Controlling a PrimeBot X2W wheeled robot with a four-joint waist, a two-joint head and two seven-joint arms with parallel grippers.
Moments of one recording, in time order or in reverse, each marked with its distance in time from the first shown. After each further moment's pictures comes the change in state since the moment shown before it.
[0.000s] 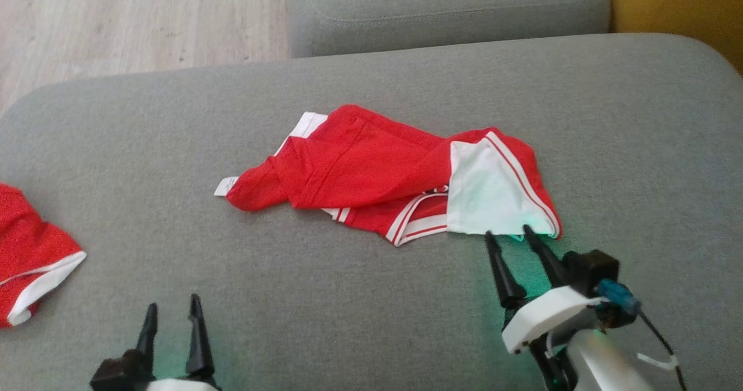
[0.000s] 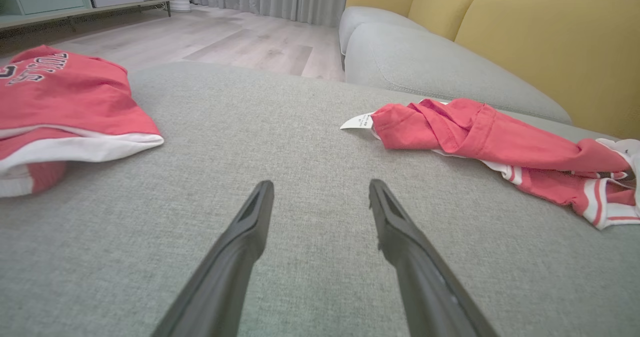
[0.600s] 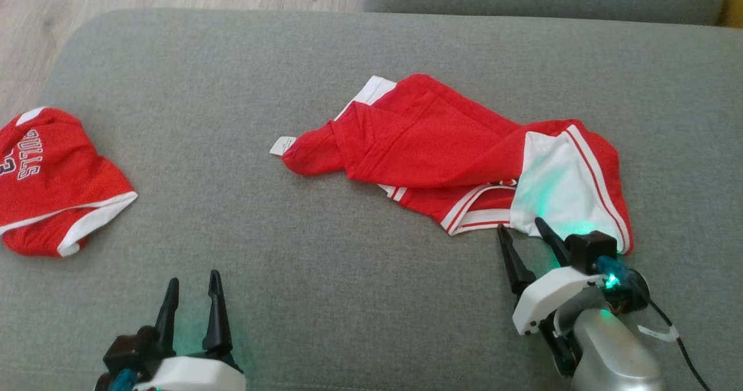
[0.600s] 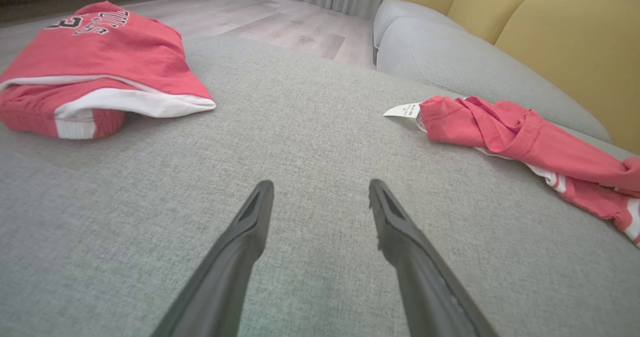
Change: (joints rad) left arm -0.061 -0.001 -0.087 0.004 -0.072 -0.008 0.000; right arm -0.140 0.002 -0.014 0.254 -0.085 0.000 0.002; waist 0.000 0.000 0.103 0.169
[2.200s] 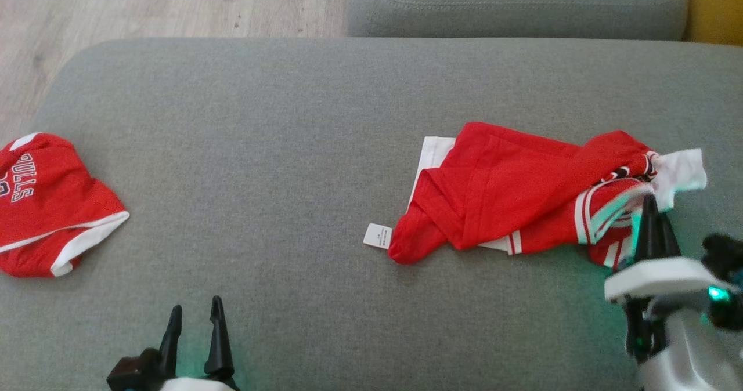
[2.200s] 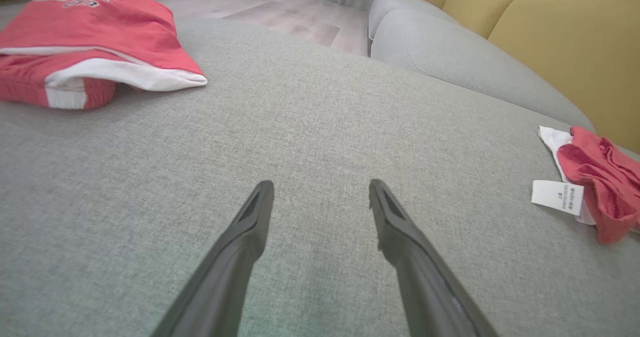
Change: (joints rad) left arm 0.043 0.000 -0.009 0.039 -0.032 0.000 0.000; right arm 0.132 0.010 -0.443 -0.285 0.064 0.000 -0.002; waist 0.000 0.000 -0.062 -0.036
